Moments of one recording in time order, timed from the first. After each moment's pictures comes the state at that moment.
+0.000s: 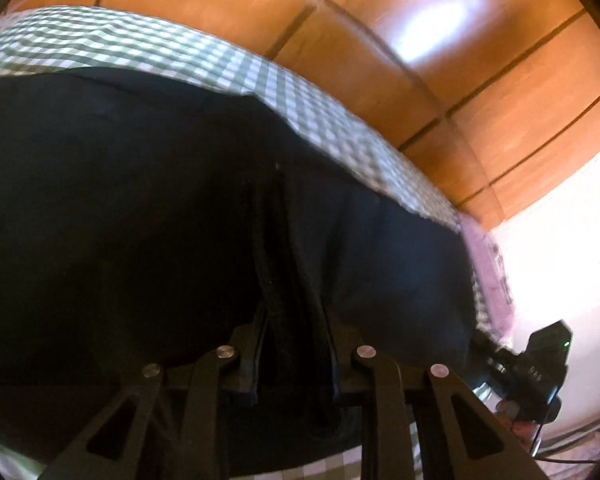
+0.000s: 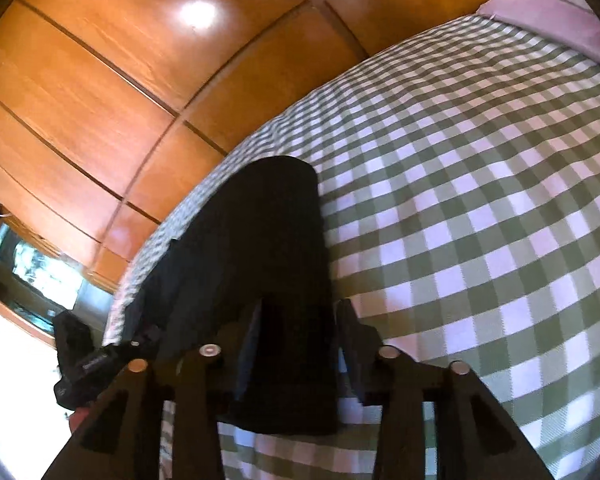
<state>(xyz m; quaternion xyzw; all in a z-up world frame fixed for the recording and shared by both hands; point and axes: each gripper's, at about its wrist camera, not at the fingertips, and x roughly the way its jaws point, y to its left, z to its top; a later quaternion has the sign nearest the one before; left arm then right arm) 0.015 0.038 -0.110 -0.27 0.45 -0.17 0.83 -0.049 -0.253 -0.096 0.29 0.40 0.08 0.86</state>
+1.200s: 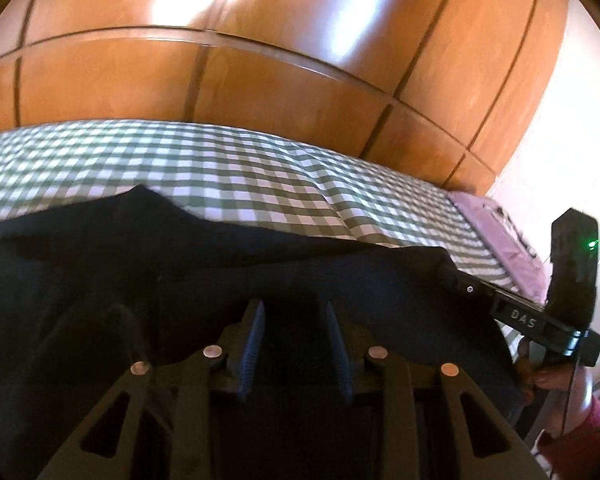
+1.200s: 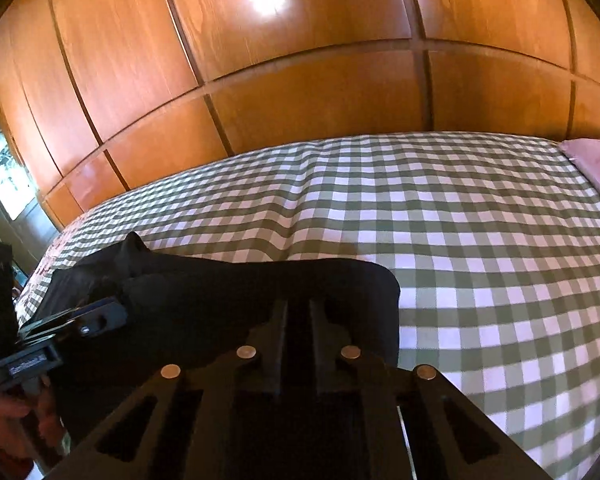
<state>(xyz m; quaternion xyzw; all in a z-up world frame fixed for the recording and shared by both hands) 0.045 -0.020 -0.085 -0.12 0.38 -0.21 0.89 0.036 -0.192 -0.085 0.08 0.38 0.06 0.92</state>
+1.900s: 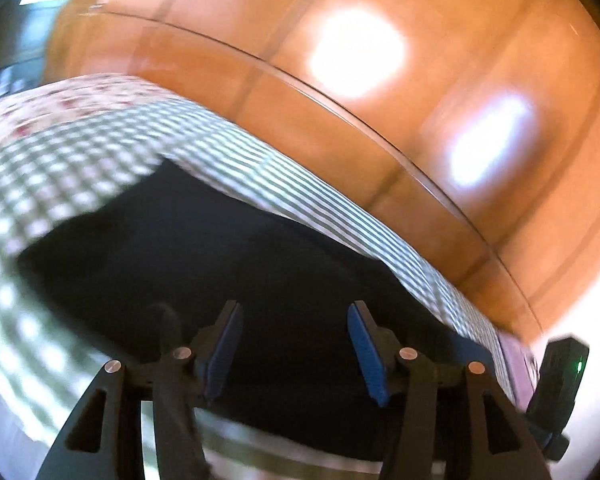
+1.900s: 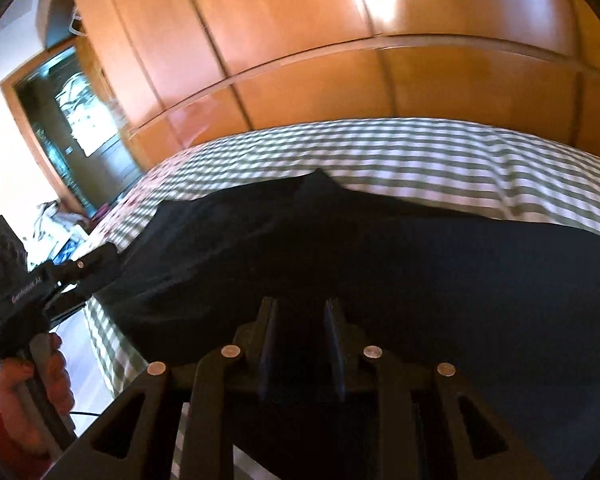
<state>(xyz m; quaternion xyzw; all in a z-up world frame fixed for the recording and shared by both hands) -0.084 0.169 -0.066 -0.31 0.29 0.04 0.91 0.018 -0.035 -0.091 0.03 0.41 0.25 0.87</state>
